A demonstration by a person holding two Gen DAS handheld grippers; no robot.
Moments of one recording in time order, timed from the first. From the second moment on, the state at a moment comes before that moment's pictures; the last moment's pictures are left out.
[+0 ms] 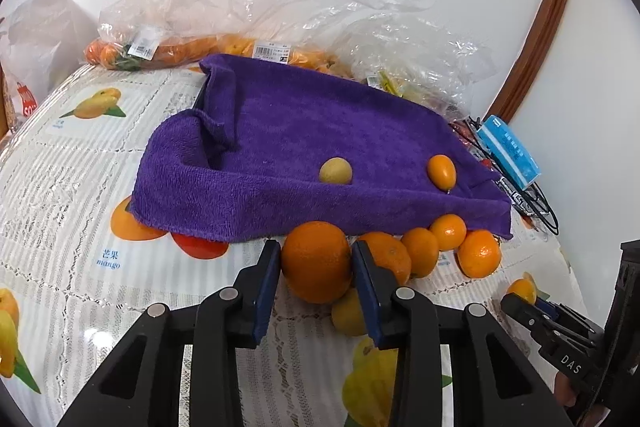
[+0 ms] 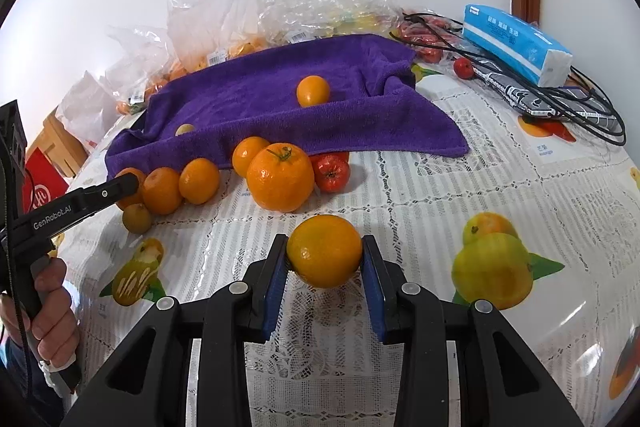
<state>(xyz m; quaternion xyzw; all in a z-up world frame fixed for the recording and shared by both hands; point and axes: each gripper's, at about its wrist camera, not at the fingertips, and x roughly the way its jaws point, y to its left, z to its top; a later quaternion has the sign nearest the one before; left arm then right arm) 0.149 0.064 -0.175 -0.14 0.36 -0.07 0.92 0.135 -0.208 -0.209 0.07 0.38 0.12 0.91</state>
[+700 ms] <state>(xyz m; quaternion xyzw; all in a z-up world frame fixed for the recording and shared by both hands) 0.157 0.067 -0.182 -0.15 0.38 -0.07 0.91 0.134 -0.210 -0.209 0.08 0.38 0.13 0.91</state>
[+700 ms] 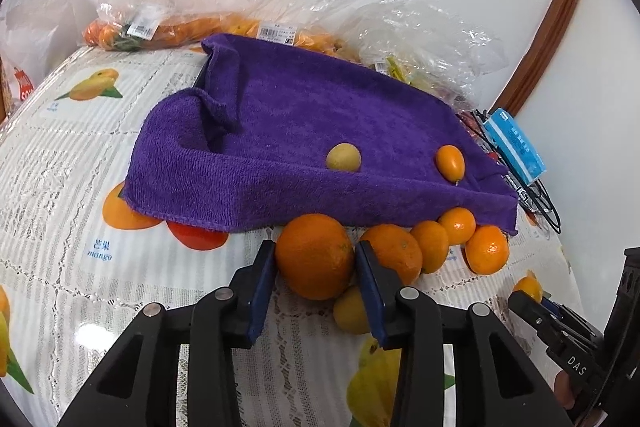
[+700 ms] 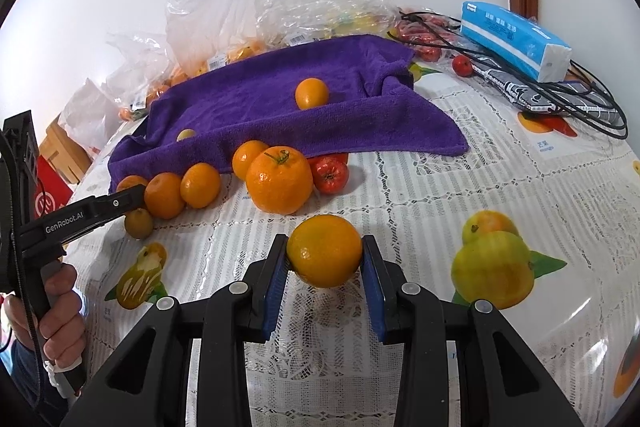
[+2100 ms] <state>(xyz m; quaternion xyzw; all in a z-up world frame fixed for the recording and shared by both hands) 0.145 0.085 -0.175 -0.21 0.35 -0.08 0.91 0.129 -0.221 -0.204 0.11 0.35 0.16 0.91</state>
